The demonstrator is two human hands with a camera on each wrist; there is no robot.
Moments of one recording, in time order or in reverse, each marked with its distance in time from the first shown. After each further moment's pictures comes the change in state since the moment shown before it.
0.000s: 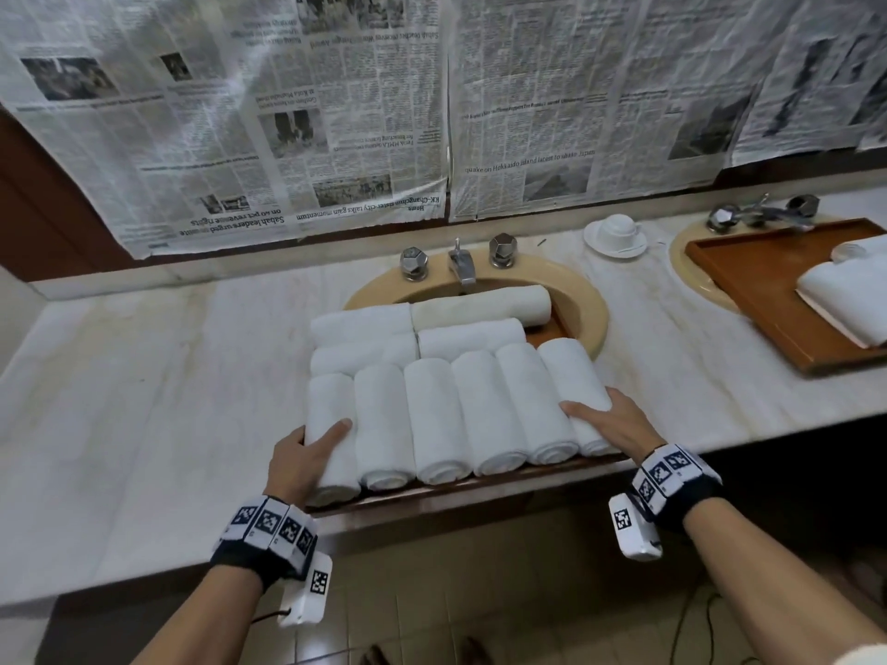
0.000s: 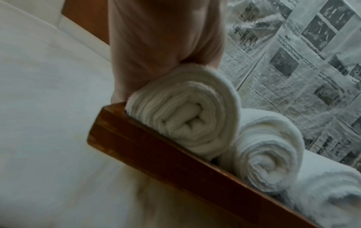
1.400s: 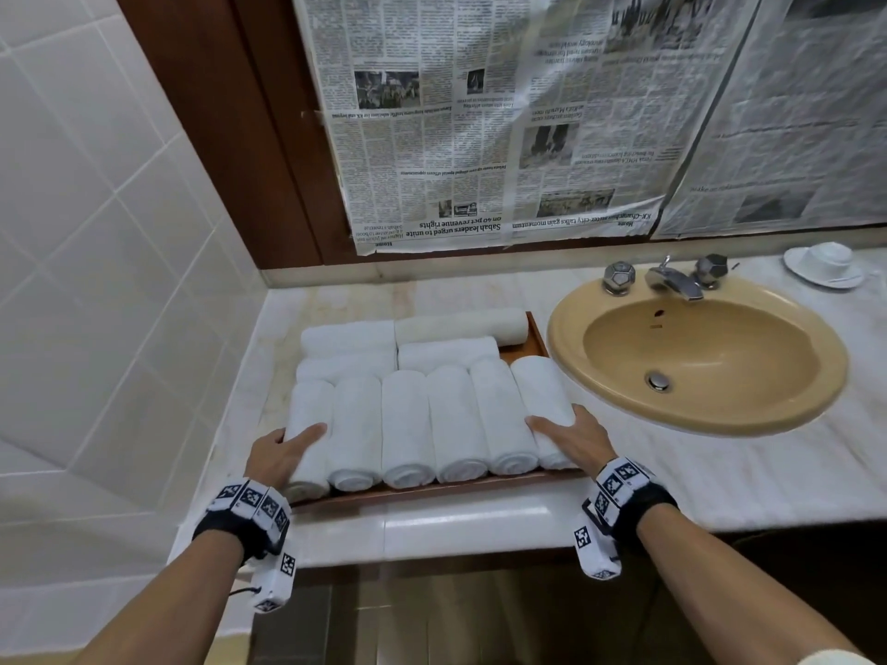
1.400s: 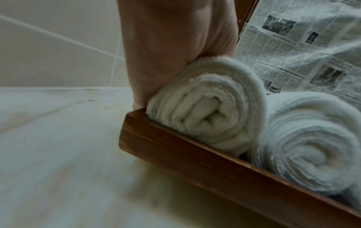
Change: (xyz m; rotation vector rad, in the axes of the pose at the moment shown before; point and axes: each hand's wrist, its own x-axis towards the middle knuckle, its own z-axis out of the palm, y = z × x) left_hand 0.158 -0.115 -0.386 -0.033 0.128 -0.076; right_hand -0.073 -0.198 0.391 -0.021 -0.038 -0.040
